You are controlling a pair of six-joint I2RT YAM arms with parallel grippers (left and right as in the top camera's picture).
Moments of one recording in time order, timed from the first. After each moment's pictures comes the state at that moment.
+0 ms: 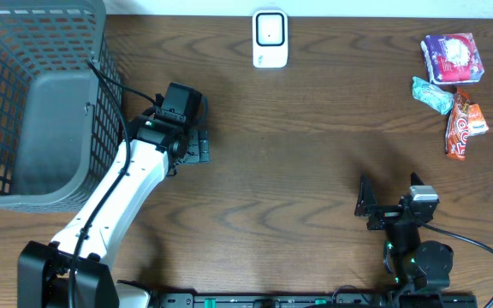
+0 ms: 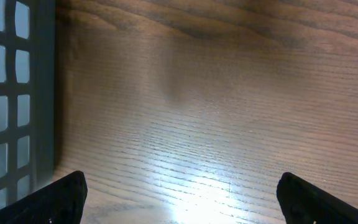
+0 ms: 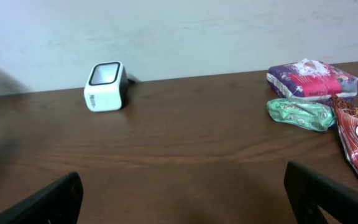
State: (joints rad) left arm -0.31 1.53 1.14 -0.89 -0.23 -0.38; right arm 0.03 0.01 0.02 -0.10 -0.05 0.11
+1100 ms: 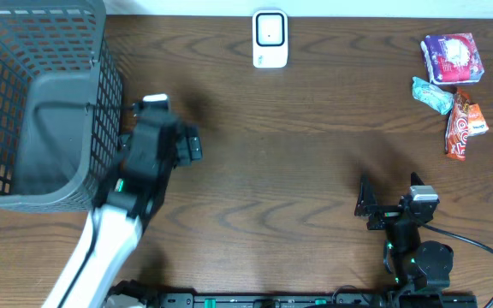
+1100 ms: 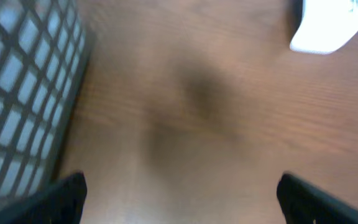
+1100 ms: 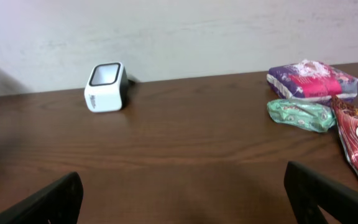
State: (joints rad) left arm -0.29 1.10 0.78 -0.38 -0.21 -0.31; right arm 0.03 0.01 0.02 -0.09 -0.05 0.11
